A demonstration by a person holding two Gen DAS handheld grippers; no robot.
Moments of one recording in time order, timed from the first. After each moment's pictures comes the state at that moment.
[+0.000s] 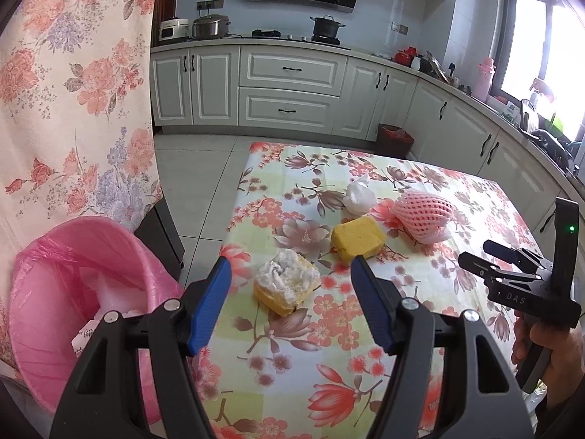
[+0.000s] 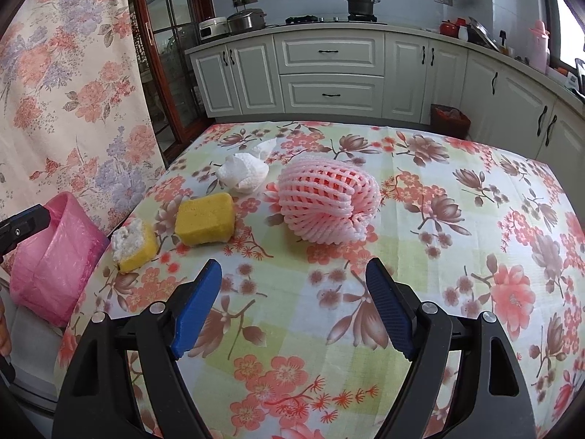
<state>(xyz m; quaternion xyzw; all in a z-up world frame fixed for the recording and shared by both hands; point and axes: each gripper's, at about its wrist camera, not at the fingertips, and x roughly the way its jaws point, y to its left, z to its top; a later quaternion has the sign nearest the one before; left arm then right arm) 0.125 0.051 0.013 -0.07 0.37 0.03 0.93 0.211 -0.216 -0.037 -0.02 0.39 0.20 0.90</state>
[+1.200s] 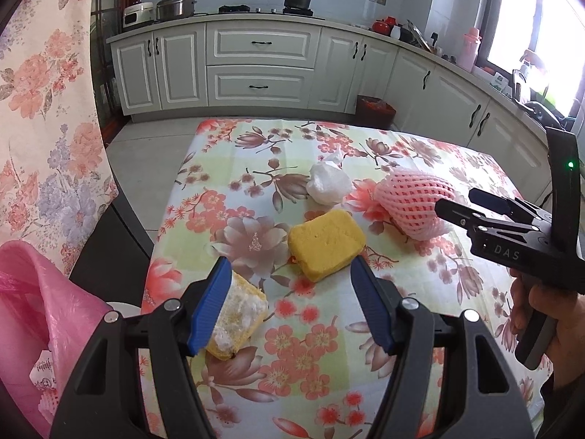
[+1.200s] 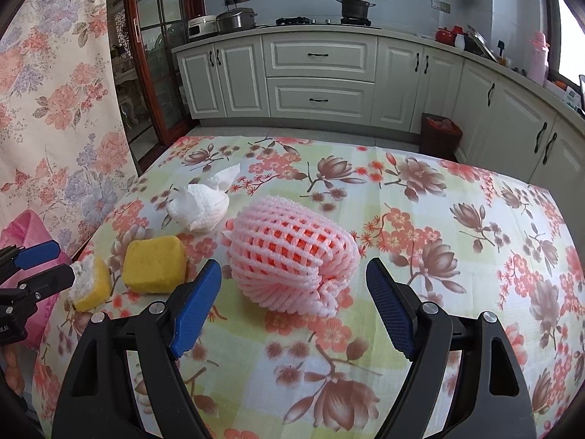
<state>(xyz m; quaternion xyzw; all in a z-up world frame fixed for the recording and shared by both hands) 0.203 0.011 -0.031 -0.05 0.41 -0.02 0.91 0.286 -0.206 -0.045 -0.05 0.39 0.18 0.90</state>
